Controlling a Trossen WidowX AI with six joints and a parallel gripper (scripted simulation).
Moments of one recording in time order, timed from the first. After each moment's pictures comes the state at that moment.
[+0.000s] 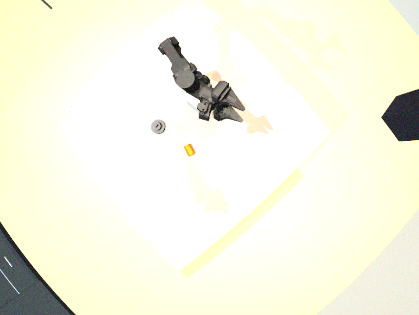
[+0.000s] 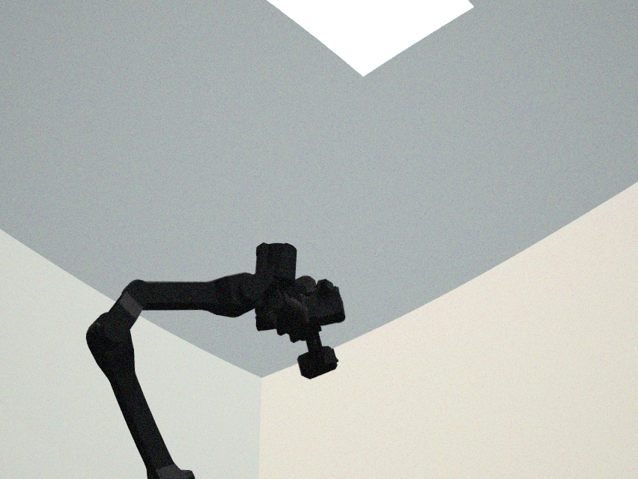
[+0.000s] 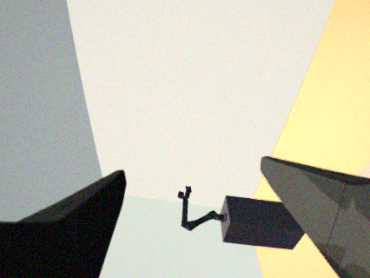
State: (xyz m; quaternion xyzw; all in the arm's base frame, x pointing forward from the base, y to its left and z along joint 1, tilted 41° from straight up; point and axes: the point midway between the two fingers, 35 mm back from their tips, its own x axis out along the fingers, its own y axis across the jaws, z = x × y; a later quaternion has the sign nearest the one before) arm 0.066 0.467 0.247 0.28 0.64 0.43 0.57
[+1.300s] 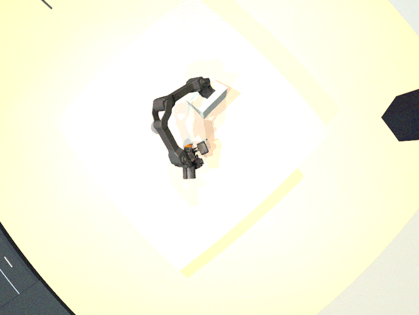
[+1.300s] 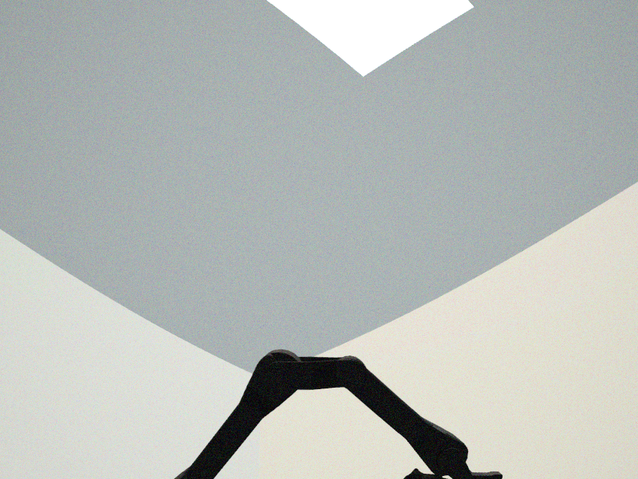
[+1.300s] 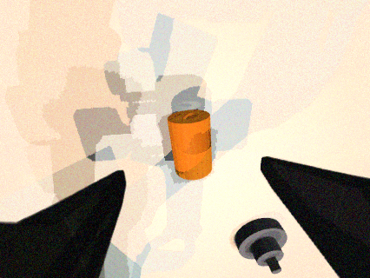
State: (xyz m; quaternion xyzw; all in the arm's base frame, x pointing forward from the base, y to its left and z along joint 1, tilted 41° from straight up) arm 0.295 0.090 -0.121 -0.58 0.71 0.12 0.38
